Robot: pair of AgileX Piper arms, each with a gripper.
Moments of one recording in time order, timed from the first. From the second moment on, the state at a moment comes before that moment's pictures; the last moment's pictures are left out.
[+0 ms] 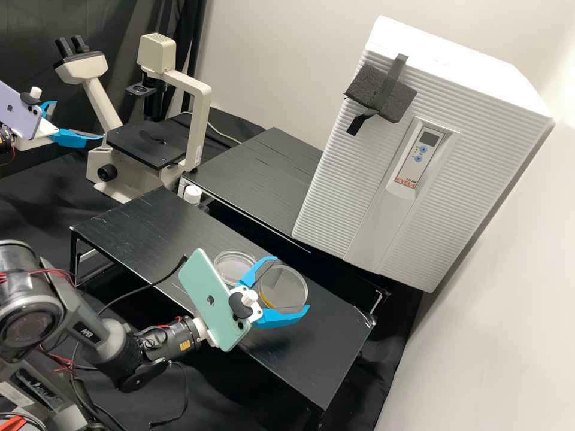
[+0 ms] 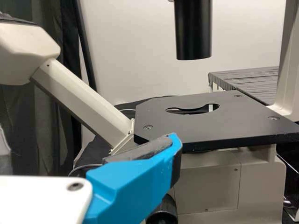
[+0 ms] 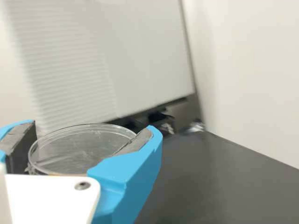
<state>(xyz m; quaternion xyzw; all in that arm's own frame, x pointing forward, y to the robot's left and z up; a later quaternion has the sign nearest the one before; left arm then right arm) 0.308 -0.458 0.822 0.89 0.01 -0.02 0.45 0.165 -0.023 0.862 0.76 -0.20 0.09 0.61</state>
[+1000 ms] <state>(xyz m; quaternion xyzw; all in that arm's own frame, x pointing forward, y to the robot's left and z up) 0.308 -0.458 0.822 0.89 0.01 -0.02 0.45 0.181 -0.035 0.856 0.72 -0.23 0.03 0.65</state>
